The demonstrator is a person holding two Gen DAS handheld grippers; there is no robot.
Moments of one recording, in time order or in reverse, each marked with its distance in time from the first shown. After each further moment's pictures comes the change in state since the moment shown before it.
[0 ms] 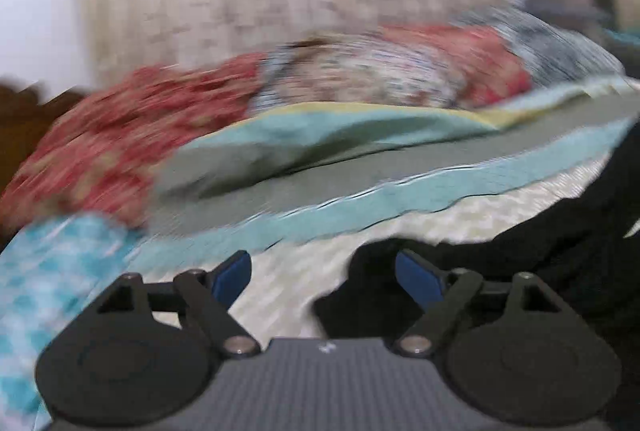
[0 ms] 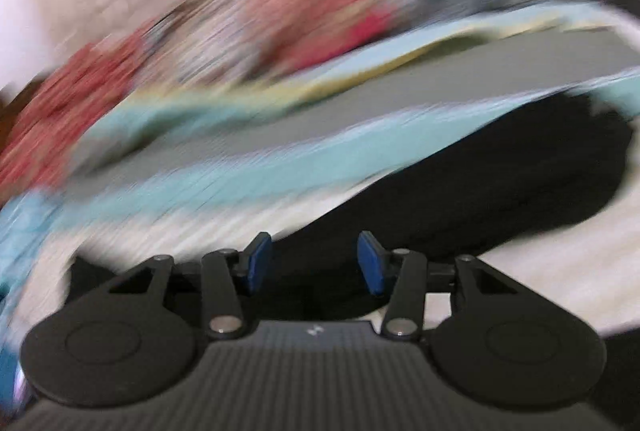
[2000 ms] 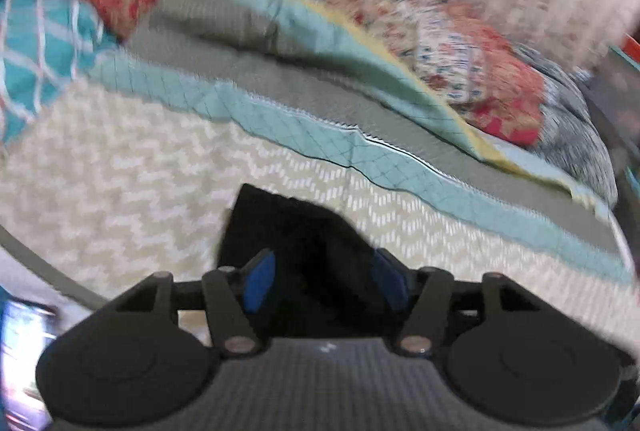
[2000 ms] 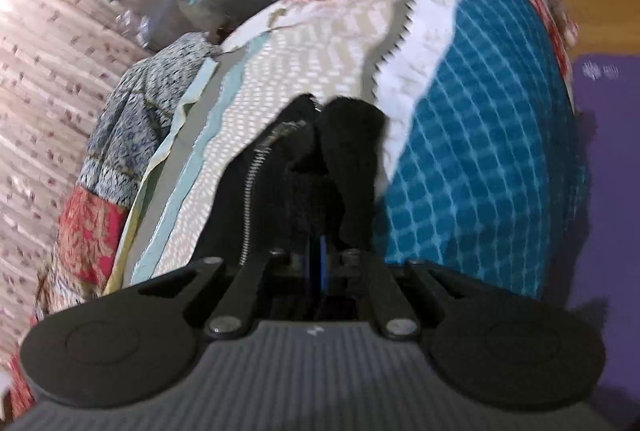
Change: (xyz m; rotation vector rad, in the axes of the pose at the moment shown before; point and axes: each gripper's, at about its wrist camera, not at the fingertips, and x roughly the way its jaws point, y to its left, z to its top) left arm 0.012 0.034 0.018 -0.699 0.337 -0.169; right arm -0.184 -0.285 -0.130 0.796 -0.244 -0.200
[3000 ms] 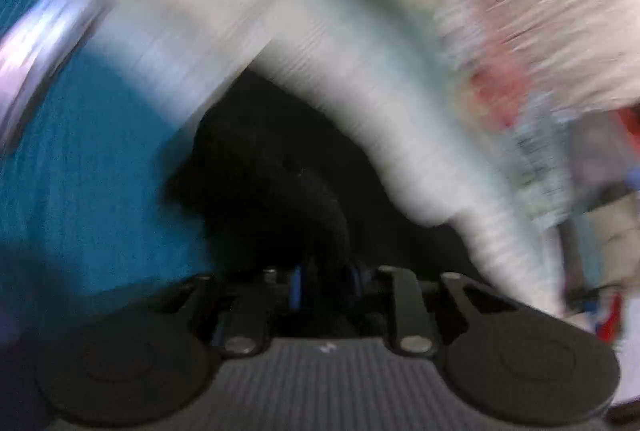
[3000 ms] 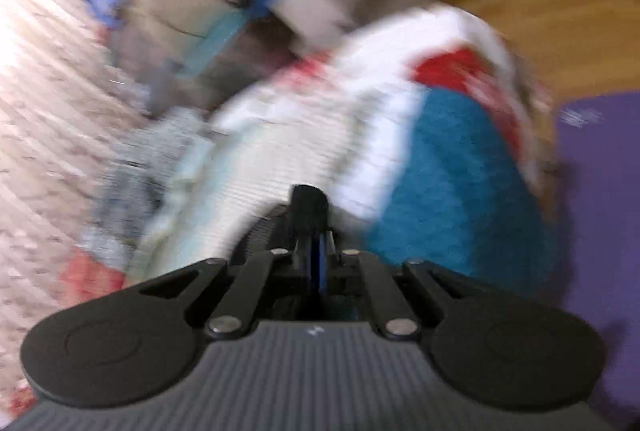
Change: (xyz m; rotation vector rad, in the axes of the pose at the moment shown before) left arm -0.041 0.068 -0.197 -0.355 0.165 -0.131; right arm -0.046 -0.043 0.036 0.010 -0.157 -0.104
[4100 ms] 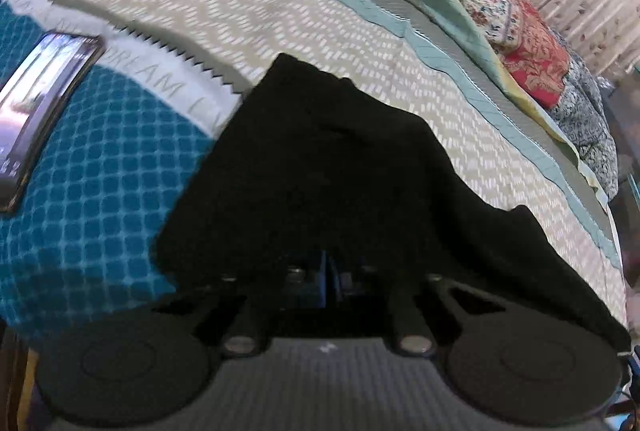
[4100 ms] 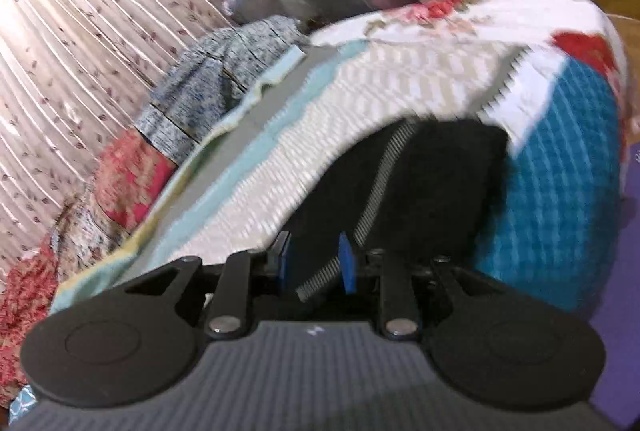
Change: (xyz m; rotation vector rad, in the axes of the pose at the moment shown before) left arm 0.011 -0.023 0.017 0.158 -0.084 0.118; right arm 0.010 0.094 -0.029 -0.333 0.147 0.260
